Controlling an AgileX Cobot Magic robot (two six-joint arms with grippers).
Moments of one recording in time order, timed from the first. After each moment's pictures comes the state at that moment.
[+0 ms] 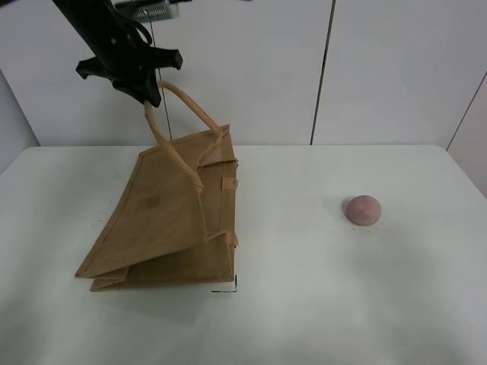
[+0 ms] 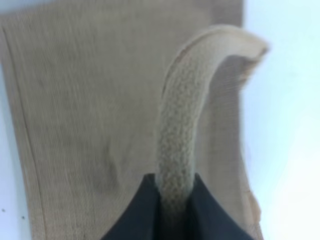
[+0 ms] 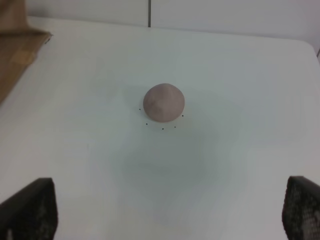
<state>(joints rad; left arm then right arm) -0.28 1.98 -2.06 -0.06 1.16 -0.14 0.06 -0.01 -0.50 0.06 1.03 -0.04</state>
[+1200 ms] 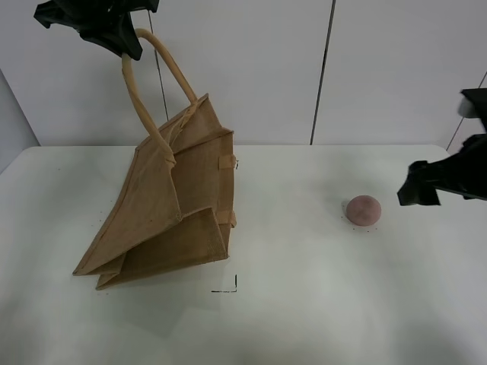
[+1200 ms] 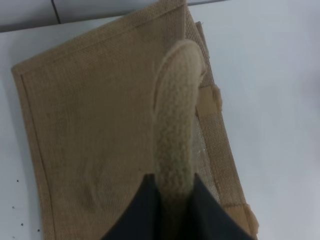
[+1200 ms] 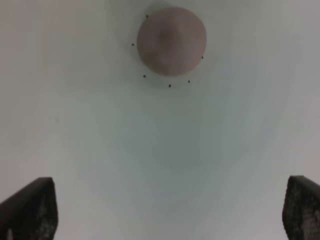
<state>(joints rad) -0.28 1.82 -2.08 -0.06 1.17 -0.12 0.06 1.35 -0.93 0.08 0.79 -0.04</state>
